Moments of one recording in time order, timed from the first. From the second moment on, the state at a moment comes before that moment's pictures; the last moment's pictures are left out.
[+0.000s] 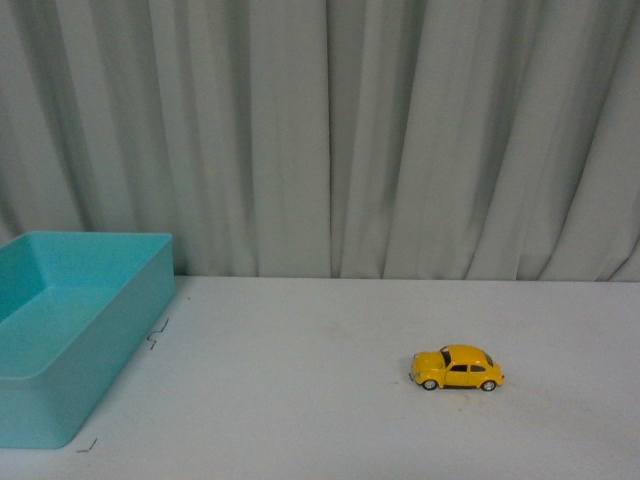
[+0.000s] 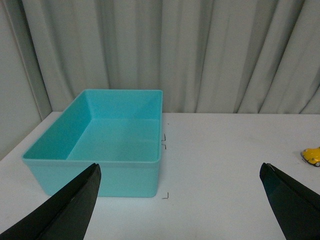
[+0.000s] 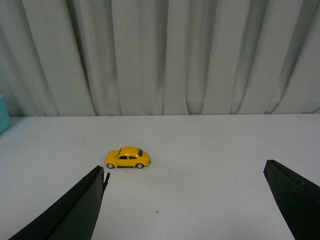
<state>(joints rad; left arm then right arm) 0.00 0.01 0.01 0.00 0.00 0.00 0.00 0.00 0.01 0.00 0.00 -0.01</state>
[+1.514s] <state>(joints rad) 0.00 0.01 0.01 0.00 0.00 0.00 0.00 0.00 0.01 0.00 0.00 -0.01</state>
